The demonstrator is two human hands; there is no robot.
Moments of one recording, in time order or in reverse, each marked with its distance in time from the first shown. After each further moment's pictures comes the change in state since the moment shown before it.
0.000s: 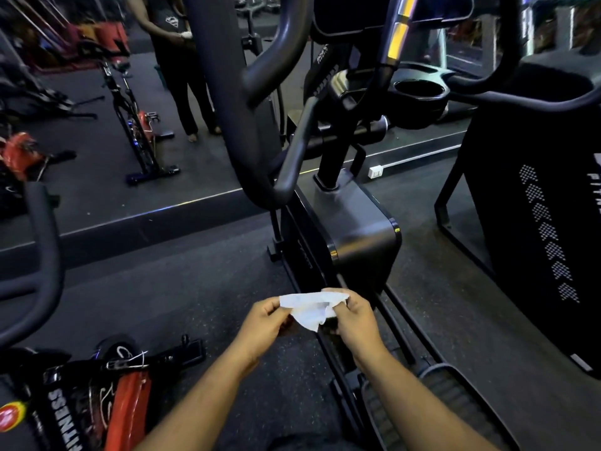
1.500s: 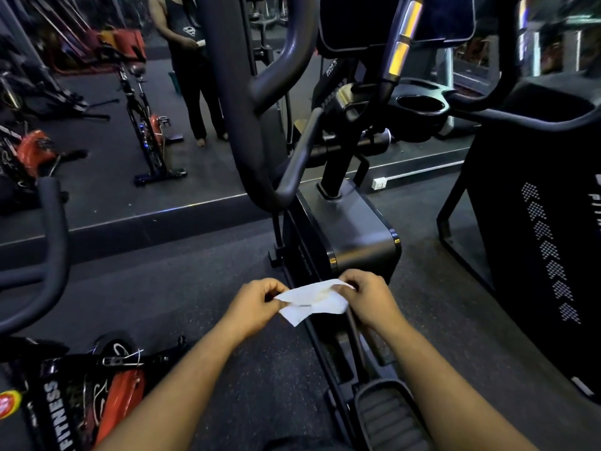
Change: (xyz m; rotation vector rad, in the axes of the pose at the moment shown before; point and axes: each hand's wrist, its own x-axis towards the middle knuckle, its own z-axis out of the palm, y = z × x) left_hand 0.015 0.033 -0.021 0.579 0.002 0.231; right_hand 0.039 -0.051 -0.044 -0.721 -0.138 -0.305
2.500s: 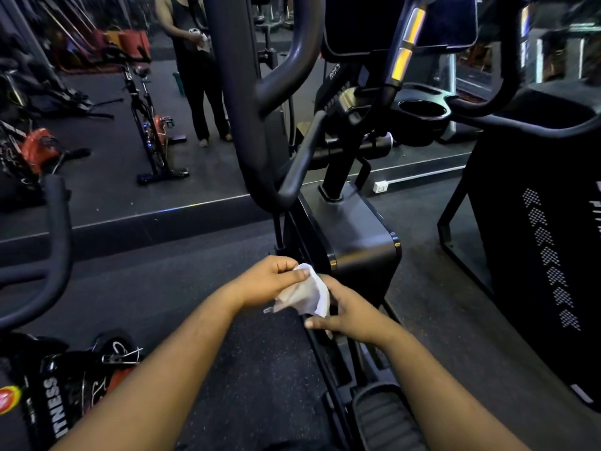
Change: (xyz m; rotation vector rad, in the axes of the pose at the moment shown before) left_hand 0.018 0.056 -0.029 -0.191 -0.254 0.102; right_hand -0.013 -0.018 0.009 0.262 -0.453 -0.202
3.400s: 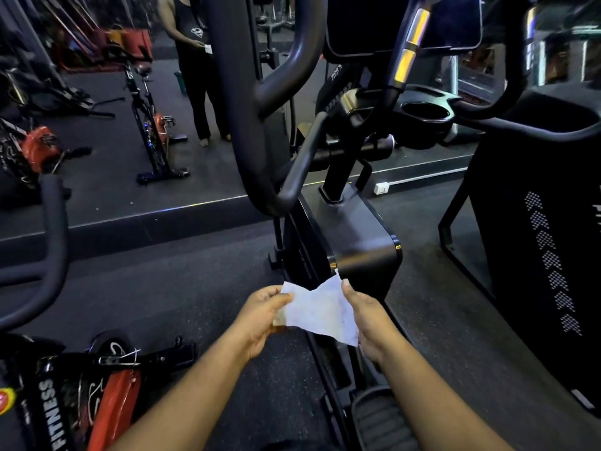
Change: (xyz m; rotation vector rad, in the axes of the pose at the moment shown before) left_hand -0.013 -0.043 0.051 -0.676 0.335 -0.360; right_hand -0.002 0.016 0.005 0.792 0.468 0.480
